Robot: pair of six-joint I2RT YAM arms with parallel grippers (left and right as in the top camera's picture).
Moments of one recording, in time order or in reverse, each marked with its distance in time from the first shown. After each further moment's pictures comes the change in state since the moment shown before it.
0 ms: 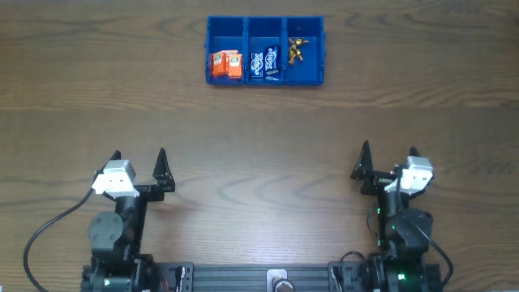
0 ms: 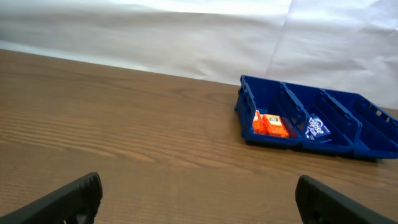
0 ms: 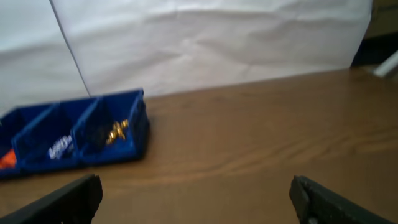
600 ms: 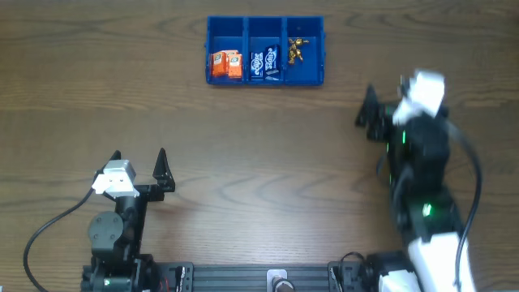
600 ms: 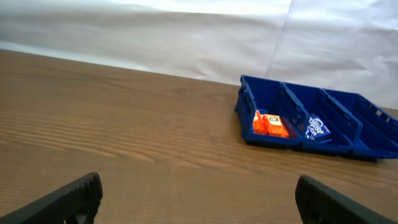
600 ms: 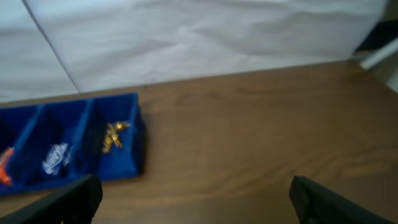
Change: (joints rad) left arm 0.000 0.000 0.000 0.000 0.000 0.000; right arm 0.062 0.700 0.629 -0.196 0.103 0.005
